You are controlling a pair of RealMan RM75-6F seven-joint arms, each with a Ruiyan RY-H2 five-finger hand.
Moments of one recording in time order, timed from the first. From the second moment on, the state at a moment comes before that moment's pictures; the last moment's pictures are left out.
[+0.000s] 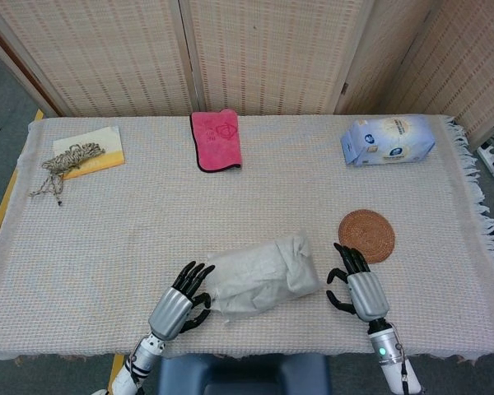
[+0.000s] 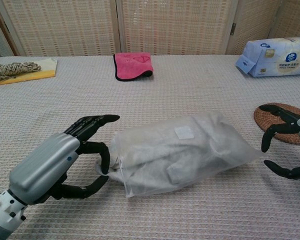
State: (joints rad) left arm -0.36 -2.06 0.09 -0.85 1.79 1.57 -0.12; right arm 0.20 -1.68 0.04 -1.27 -1.57 1.34 0.04
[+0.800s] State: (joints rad) left arm -0.38 -2.05 0.07 -0.84 1.77 1.57 -0.14; right arm 0.23 -1.72 0.04 -1.25 -1.55 1.33 0.05
